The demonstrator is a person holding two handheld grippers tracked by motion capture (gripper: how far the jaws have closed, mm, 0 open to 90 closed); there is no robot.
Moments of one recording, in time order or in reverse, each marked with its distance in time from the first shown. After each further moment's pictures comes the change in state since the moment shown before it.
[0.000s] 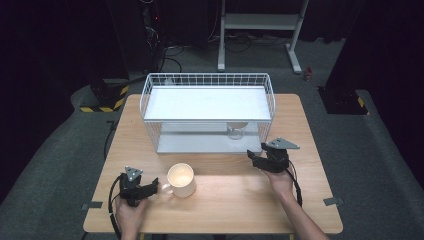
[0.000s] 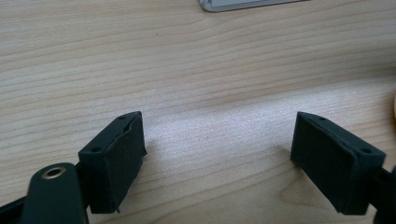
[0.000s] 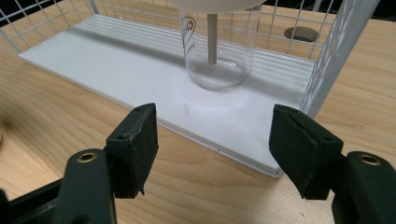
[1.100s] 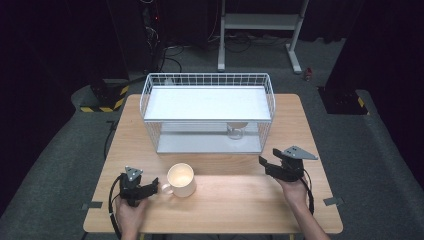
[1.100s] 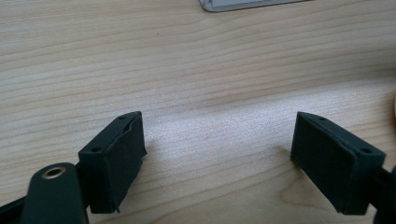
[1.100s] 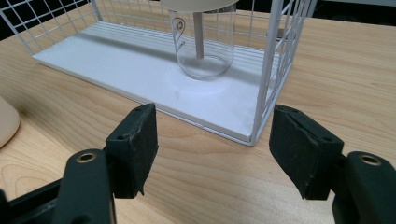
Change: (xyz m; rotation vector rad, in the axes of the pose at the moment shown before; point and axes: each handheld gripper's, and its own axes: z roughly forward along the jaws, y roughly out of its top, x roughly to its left) left arm 0.000 0.000 0.000 0.001 0.003 -0.003; right arm -0.014 -0.020 -0.039 -0.053 0.001 0.023
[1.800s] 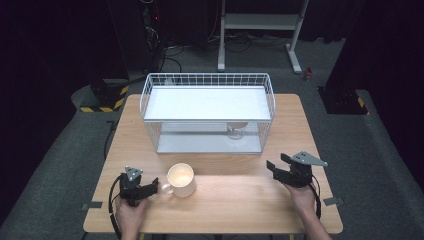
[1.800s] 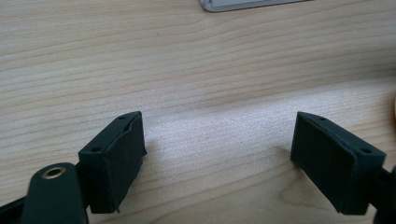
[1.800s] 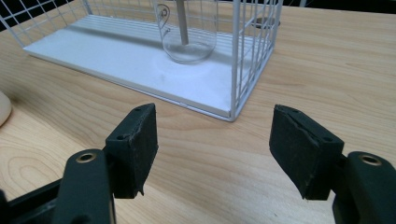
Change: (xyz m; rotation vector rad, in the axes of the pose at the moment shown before) left arm 0.000 0.000 0.000 0.000 0.000 0.000; right arm -0.013 -0.016 -0.018 0.009 -0.024 0.016
